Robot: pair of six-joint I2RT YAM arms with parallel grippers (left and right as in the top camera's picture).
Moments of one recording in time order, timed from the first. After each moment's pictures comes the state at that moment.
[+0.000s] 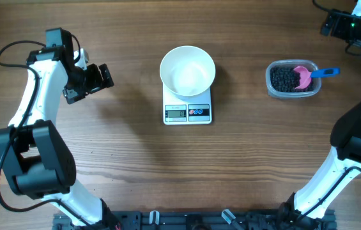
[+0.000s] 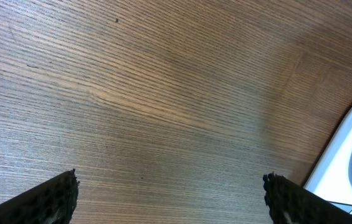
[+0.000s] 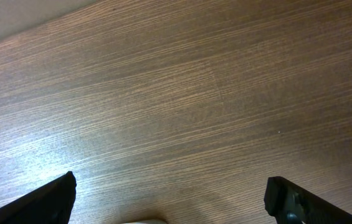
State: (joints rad) left arm 0.15 1.86 1.43 -0.96 0.18 -0.21; right arm -0.35 2.15 2.04 -0.90 -0.11 0.00
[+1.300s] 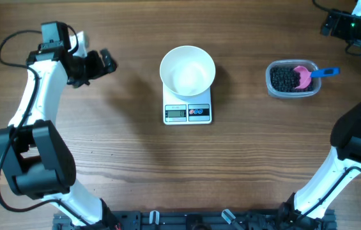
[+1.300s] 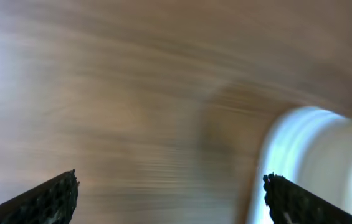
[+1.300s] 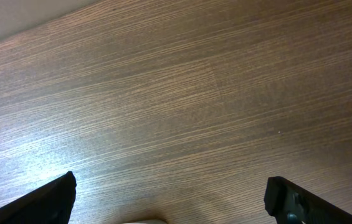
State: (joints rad) left arm 0.15 1.86 1.43 -0.73 0.39 -0.18; right arm -0.35 2.15 2.04 -0.90 -0.11 0.00
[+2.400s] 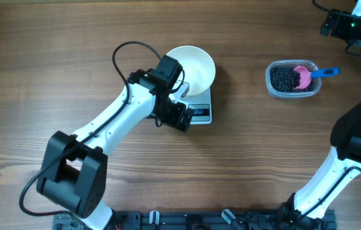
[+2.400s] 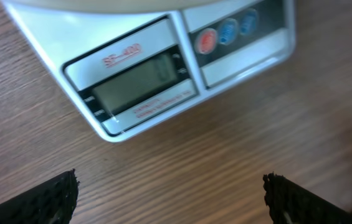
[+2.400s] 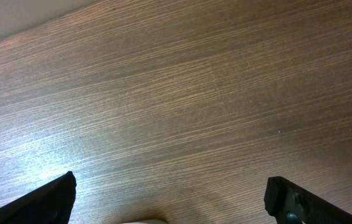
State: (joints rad) left arm -0.51 1.78 1.27 -0.94 0.20 -0.10; right arm -0.35 2.15 2.04 -0.90 -0.11 0.00
